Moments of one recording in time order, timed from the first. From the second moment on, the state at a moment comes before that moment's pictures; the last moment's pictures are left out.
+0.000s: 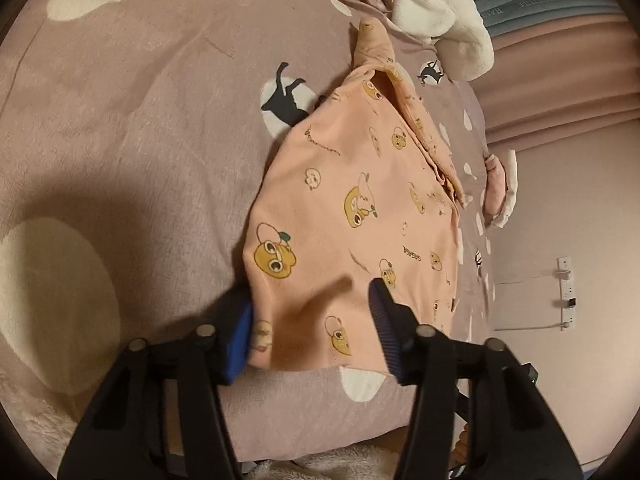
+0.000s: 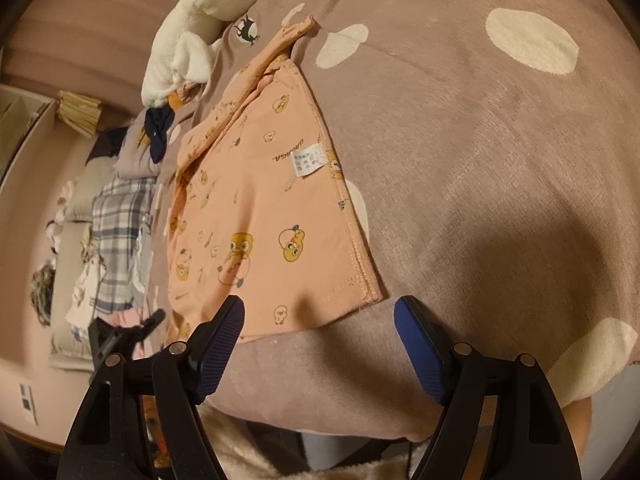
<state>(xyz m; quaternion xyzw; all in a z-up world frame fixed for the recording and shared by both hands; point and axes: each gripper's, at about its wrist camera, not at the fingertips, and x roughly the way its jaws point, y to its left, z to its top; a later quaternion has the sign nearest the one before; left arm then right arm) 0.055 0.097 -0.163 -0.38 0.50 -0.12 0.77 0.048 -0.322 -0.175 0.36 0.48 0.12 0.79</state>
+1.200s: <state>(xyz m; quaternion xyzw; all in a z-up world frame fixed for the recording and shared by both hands) 0.102 0.104 -0.114 -0.50 0.45 -0.18 0.72 0.118 -0.330 -0.119 0.43 0.38 0.18 0.80</state>
